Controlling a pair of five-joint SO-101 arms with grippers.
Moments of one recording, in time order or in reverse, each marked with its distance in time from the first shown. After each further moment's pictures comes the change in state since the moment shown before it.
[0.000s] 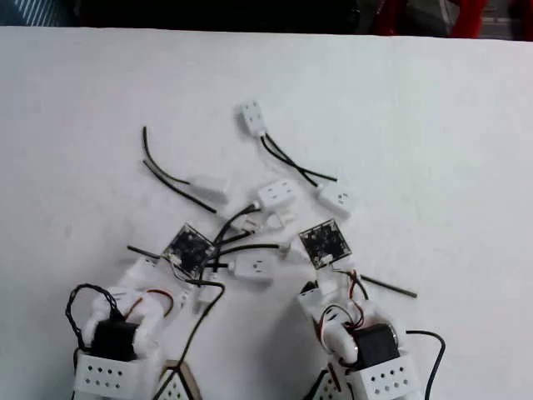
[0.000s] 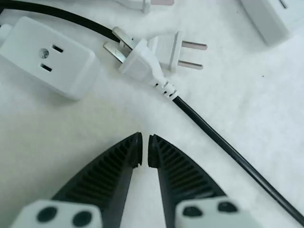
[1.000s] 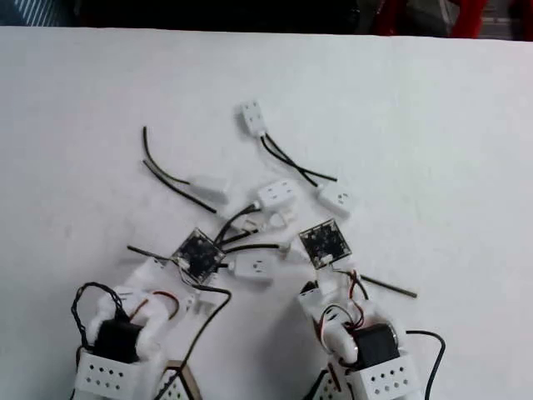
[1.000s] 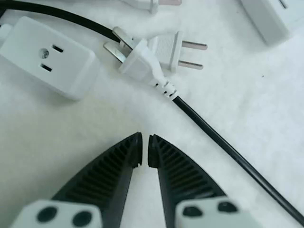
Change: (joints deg) left arm 4.0 0.0 0.0 0.0 0.0; right arm 0.0 0.0 0.0 0.0 0.0
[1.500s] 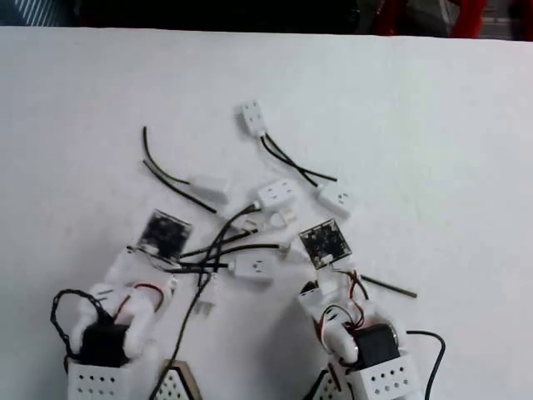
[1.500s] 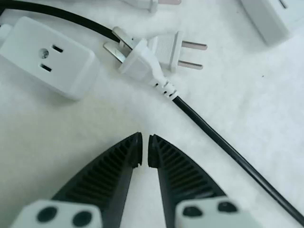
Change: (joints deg) left arm -7.6 0.1 -6.4 -1.0 8.0; right arm 0.4 0.0 0.0 -0.1 0.0
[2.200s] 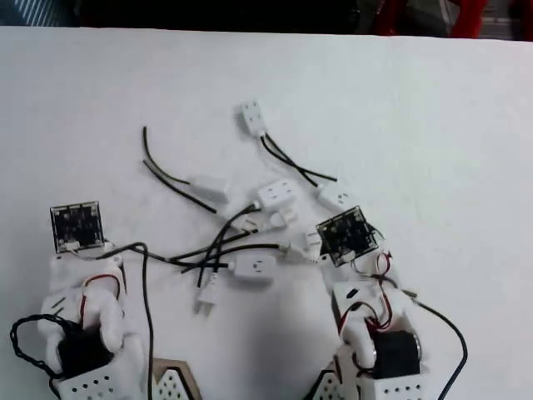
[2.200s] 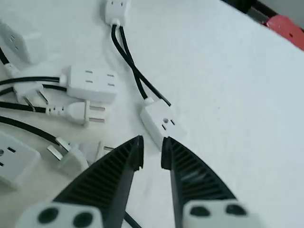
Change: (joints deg) left arm -25.4 0.5 -3.8 -7.6 9.8; right arm 9.5 -0.1 -14.2 -13.6 15.6
